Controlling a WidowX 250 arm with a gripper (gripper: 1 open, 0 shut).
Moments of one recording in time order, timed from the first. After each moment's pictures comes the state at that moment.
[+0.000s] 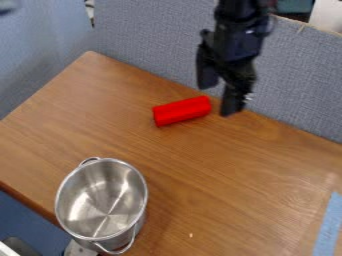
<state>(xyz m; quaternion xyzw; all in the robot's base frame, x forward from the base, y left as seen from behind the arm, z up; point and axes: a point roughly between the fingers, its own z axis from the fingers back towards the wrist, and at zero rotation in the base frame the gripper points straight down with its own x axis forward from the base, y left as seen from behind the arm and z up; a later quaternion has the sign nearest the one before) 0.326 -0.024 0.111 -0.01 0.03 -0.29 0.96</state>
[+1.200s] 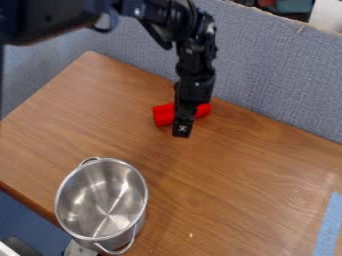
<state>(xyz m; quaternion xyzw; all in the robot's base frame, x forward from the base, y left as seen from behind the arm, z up) 0.366 0.026 -0.006 0.01 0.04 -0.54 0.84</state>
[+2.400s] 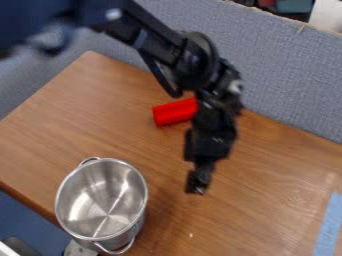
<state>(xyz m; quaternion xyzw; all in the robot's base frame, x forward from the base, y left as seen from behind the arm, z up) 0.279 -0.053 0.010 0.04 0.03 -0.52 0.85</state>
